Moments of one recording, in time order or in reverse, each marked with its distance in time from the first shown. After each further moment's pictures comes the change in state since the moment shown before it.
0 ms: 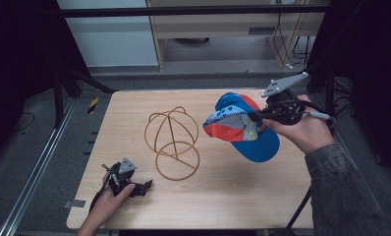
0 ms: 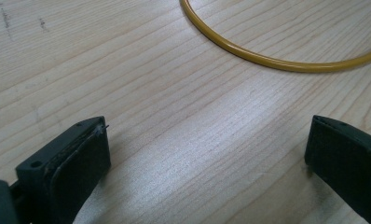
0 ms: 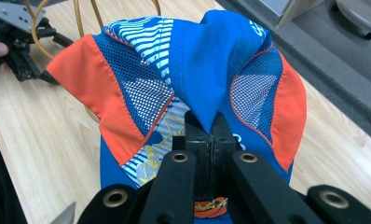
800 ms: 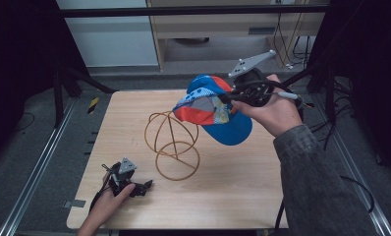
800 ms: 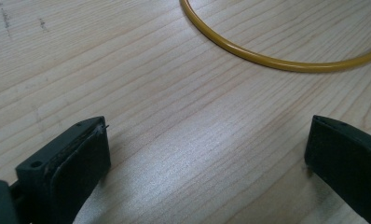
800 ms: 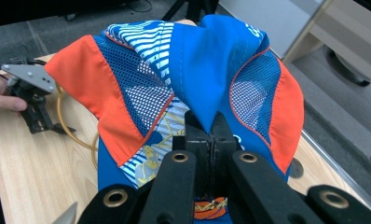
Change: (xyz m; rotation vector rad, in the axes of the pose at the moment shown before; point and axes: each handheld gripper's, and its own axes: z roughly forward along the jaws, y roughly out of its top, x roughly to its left) left arm 0.000 0.000 0.000 0.003 -0.001 0.000; right arm 0.025 0.073 0.021 -0.091 0.018 -0.075
